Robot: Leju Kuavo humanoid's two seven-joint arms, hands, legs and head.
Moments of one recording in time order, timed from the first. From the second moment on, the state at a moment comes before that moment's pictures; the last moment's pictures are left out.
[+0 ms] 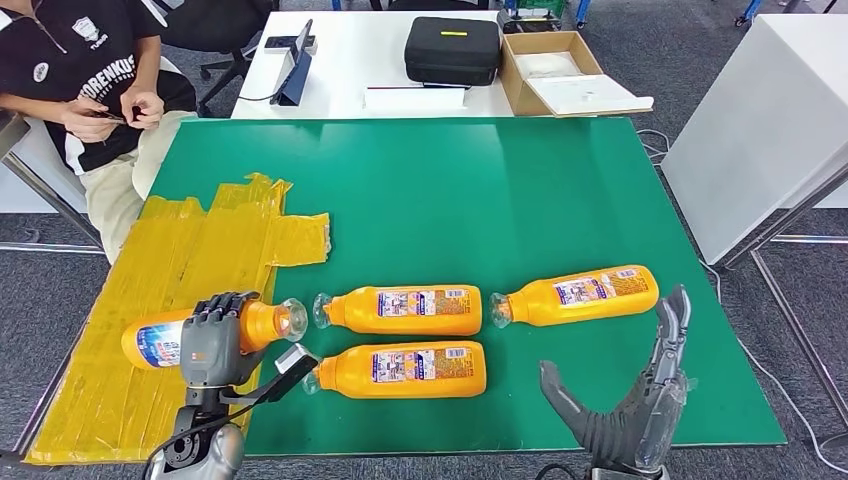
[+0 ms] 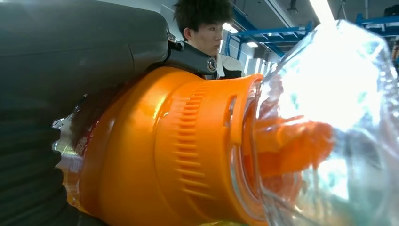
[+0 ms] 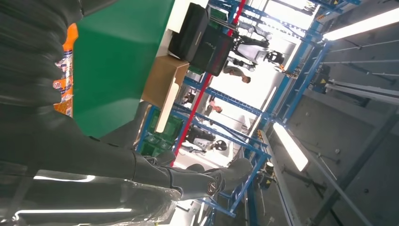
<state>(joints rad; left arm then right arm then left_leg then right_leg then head) -0.08 -0.19 0.29 -1.14 -1.48 0.70 -0.34 0.22 -0.05 0.40 -1.77 0.45 -0.65 -0.60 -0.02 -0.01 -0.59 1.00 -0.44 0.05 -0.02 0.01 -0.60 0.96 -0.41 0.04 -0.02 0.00</state>
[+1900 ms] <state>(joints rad) -0.14 -0.08 0.11 -0.98 -1.57 0.48 0.10 0.20 -0.03 0.40 -1.71 0.49 -0.61 -0.54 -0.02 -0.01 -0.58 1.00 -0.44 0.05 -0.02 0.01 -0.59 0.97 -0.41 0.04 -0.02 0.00</state>
